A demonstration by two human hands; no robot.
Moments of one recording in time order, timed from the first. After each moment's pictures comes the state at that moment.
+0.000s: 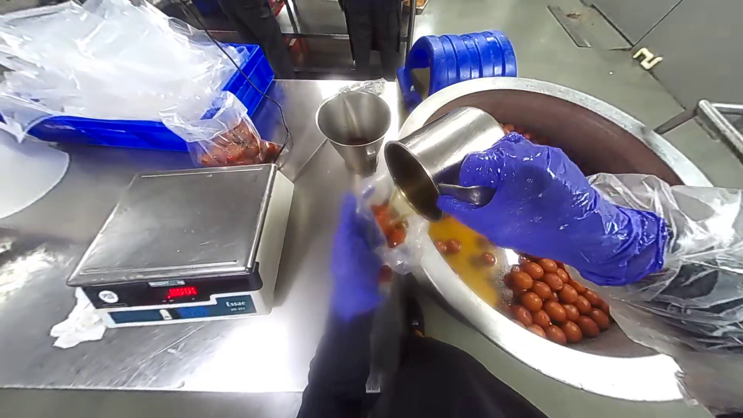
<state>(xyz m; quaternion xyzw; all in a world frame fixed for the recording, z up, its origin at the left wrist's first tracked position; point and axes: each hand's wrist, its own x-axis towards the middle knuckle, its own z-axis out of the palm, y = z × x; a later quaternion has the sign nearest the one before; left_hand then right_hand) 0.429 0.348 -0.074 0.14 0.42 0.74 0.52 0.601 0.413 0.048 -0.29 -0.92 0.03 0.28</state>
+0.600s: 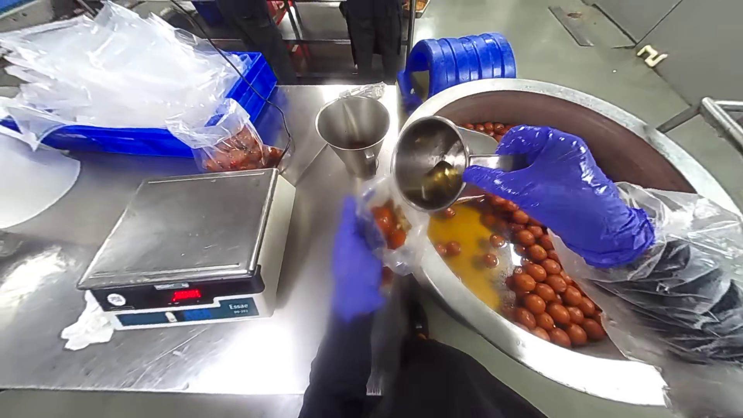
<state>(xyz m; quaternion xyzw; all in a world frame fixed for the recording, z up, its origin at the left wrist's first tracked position) 0.432 0.351 -0.074 0.13 0.44 0.73 0.51 0.631 0.428 0.037 -0.43 -0.77 0.32 0.36</state>
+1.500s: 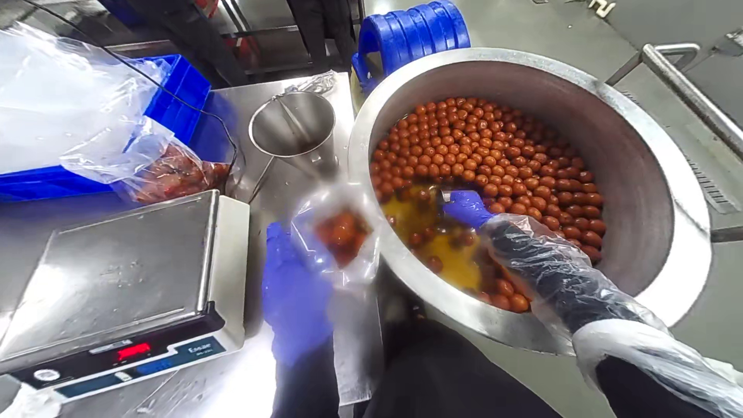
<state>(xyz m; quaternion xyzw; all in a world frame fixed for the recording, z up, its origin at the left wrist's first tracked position) 0.425 0.344 -0.081 0.15 0.39 0.76 0.50 0.726 0.510 -0.240 -0.67 -0.68 0.29 -0.06</state>
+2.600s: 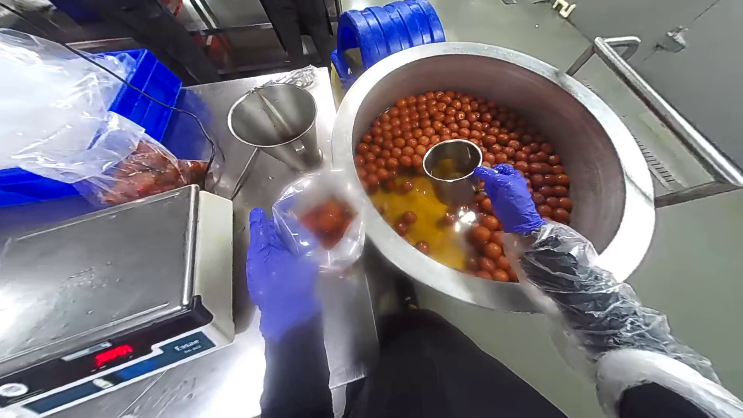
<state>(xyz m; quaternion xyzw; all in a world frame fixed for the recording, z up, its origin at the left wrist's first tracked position) 0.417 0.339 -0.085 0.16 0.36 0.76 0.51 0.757 0.427 -0.133 -0.59 -0.39 0.45 0.54</state>
